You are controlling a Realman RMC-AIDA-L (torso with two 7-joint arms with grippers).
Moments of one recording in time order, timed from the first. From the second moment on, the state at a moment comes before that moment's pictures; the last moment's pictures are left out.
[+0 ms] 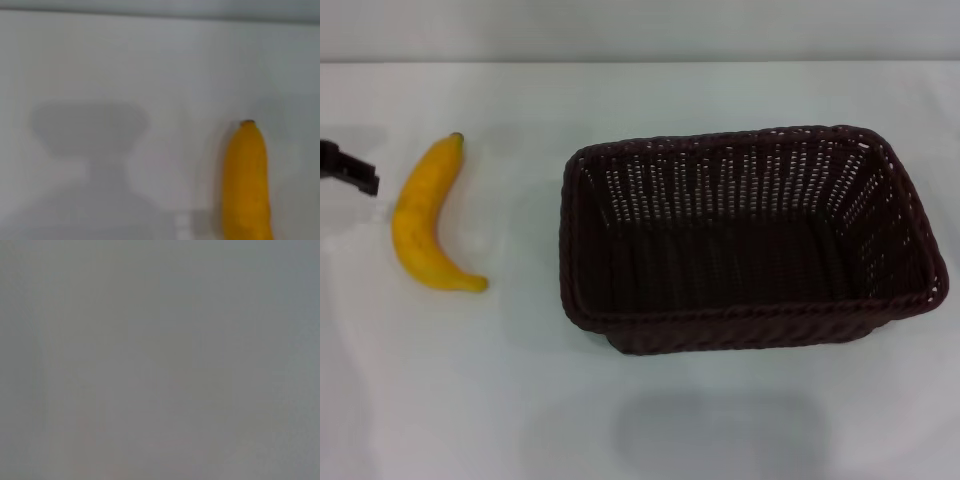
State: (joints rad) left arm -0.76 -1.93 0.77 1.02 -0.30 -1.54 0.44; right arm 0.39 2.01 -0.70 -0.59 1.77 0.96 -1.99
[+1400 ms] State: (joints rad) left arm -0.78 -1.97 0.77 0.75 -0.35 -1.26 0.36; right arm 0.38 2.01 -0.69 -0.56 1.79 0.93 -2.09
